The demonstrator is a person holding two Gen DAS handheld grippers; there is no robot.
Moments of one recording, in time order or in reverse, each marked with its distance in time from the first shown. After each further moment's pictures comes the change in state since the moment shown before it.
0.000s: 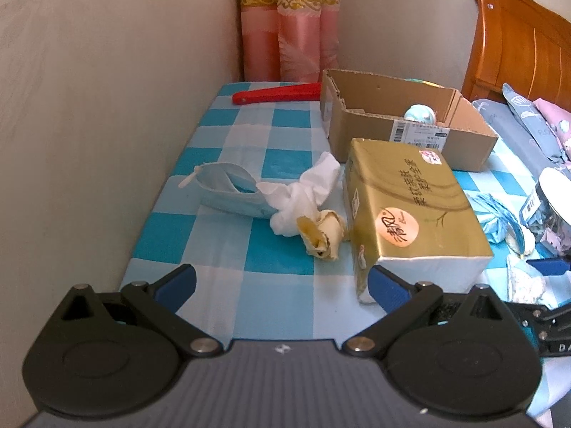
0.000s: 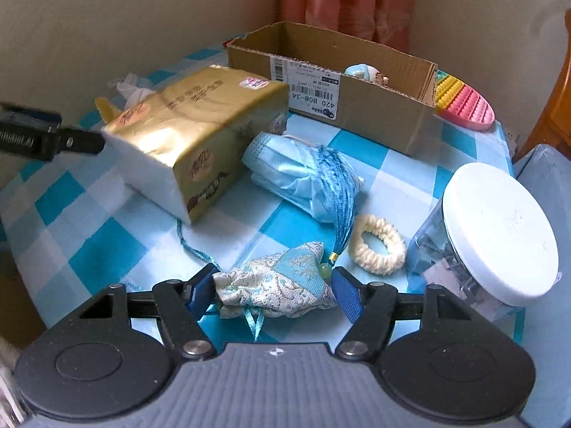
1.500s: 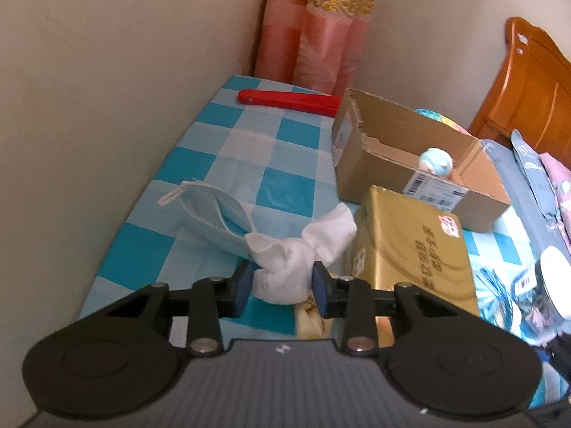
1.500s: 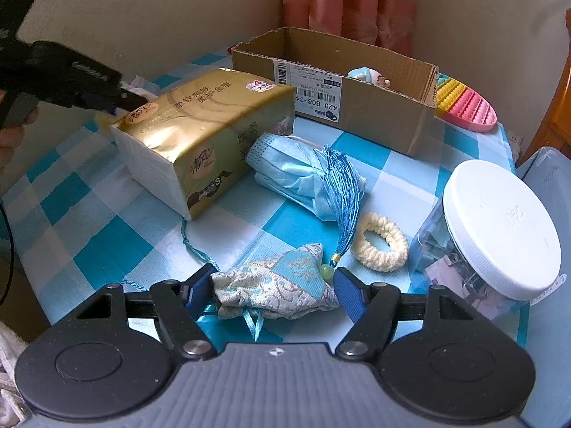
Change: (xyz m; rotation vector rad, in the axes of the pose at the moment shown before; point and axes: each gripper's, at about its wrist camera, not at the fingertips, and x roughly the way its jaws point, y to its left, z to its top) left arm 0.030 0.016 0.038 -0.176 0.037 -0.082; right arm -0.002 -0.002 -0.006 0.013 -0.032 0.018
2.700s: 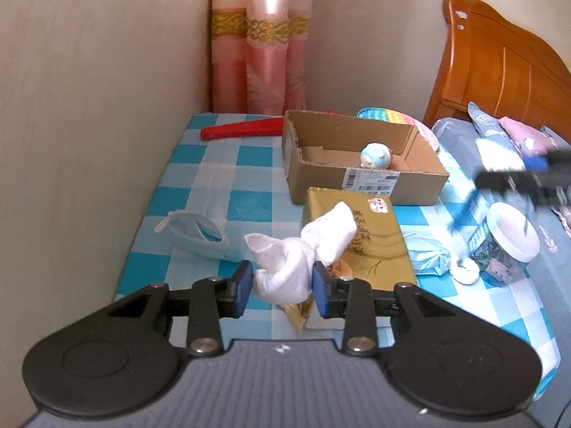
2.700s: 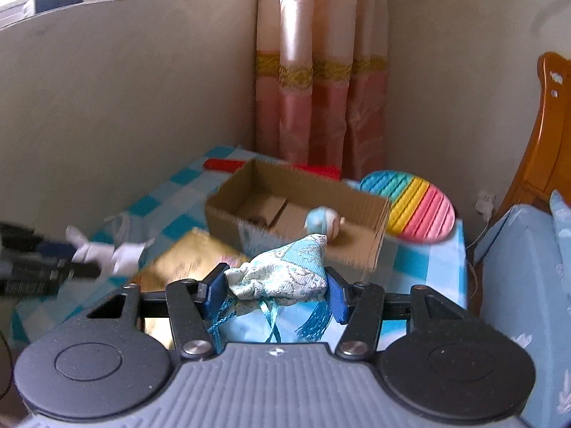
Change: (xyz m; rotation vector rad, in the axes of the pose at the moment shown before) left arm -0.065 -0.027 -0.010 0.193 -0.063 -0.046; right arm -0.068 -0.028 0.108 0.025 -0.206 -0.064
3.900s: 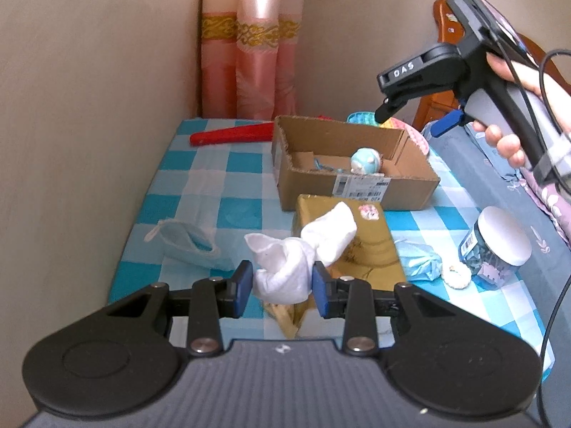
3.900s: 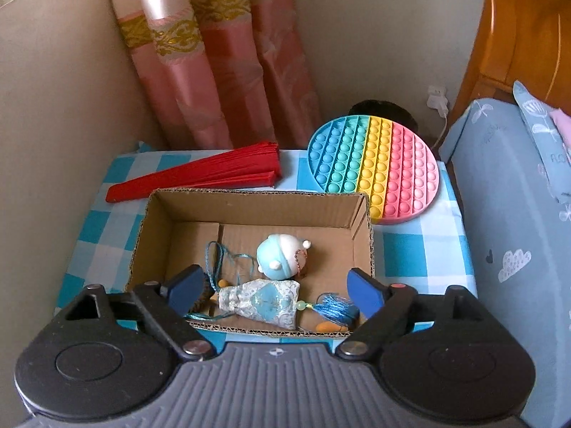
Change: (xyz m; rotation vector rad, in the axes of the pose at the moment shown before) left arm 0.001 -0.002 0.006 0.013 -0.013 -0.038; right arm 0.132 -0.040 0.098 0.354 0.287 -0.170
